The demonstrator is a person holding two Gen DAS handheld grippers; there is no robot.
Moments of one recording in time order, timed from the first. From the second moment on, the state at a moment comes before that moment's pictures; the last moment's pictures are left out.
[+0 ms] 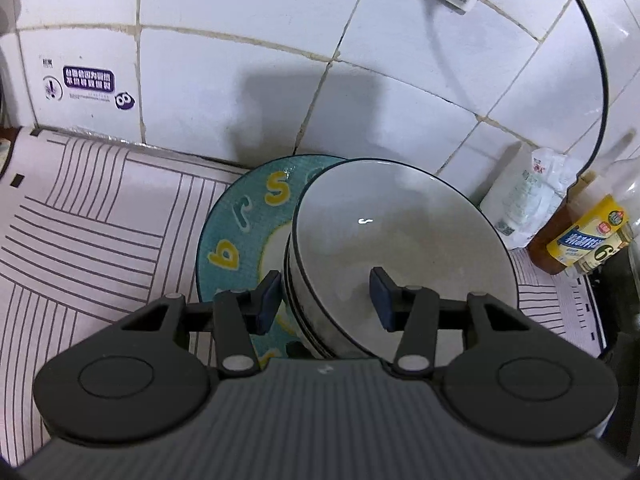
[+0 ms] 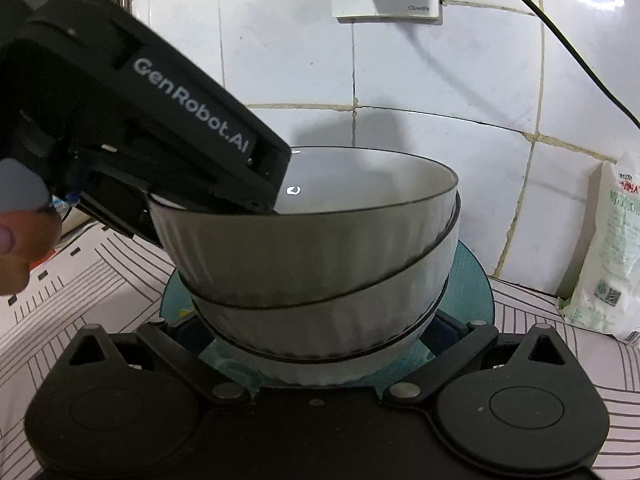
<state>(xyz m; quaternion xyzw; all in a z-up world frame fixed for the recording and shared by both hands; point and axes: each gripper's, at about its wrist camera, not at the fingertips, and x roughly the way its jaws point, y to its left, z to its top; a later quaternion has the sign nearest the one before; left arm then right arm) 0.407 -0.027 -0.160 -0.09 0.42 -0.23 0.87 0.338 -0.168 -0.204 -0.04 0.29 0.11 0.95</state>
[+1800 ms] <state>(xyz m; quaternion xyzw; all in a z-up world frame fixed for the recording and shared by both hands) 0.132 0.018 -0.025 0.02 0.34 -0.16 0.93 0.064 -0.223 -0.028 0.05 0.33 -0.18 0.93</state>
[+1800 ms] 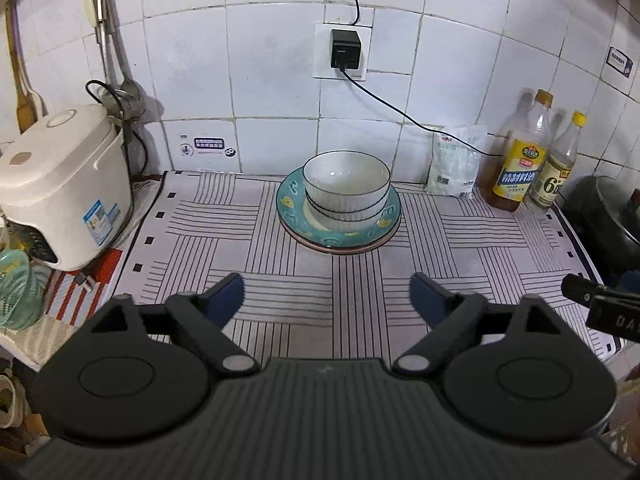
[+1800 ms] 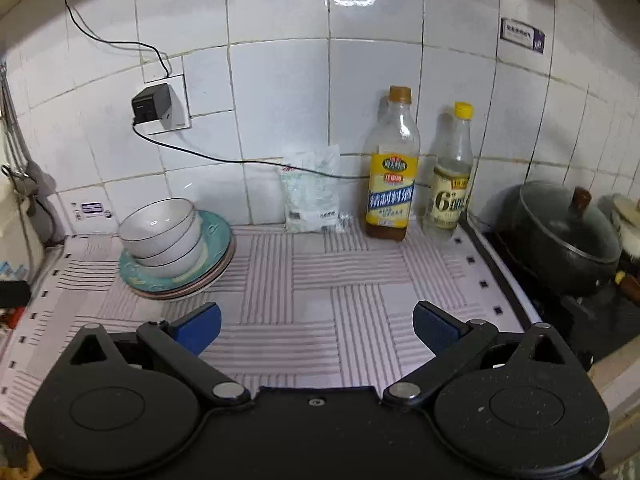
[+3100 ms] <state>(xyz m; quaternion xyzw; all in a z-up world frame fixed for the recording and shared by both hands) 0.073 0.022 -0.004 0.06 0.34 -0.13 0.93 0.020 -0.193 0.005 0.06 0.34 -0.18 0.92</state>
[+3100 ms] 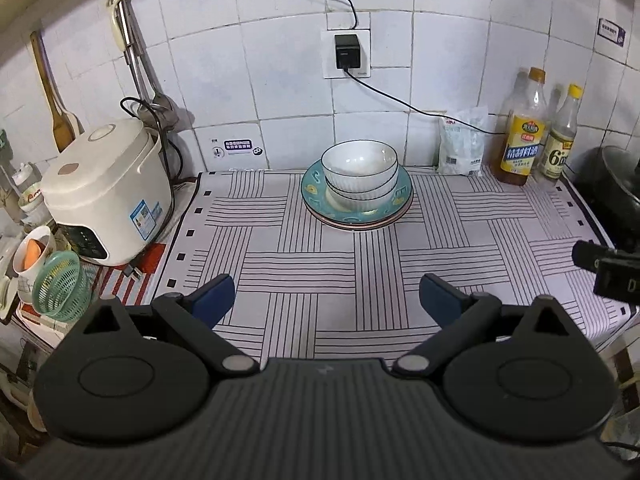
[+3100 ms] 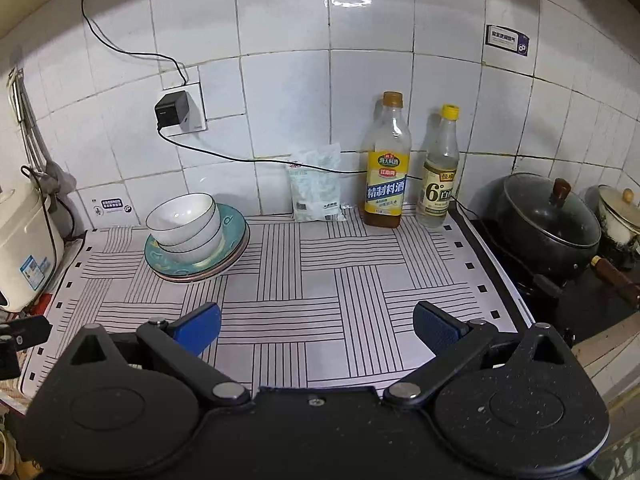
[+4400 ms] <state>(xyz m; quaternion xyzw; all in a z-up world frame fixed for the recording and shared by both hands) 0.081 0.034 -0.020 0.06 0.33 -0.12 0.94 0.017 -0.178 0.003 0.02 0.32 -0.18 0.93</state>
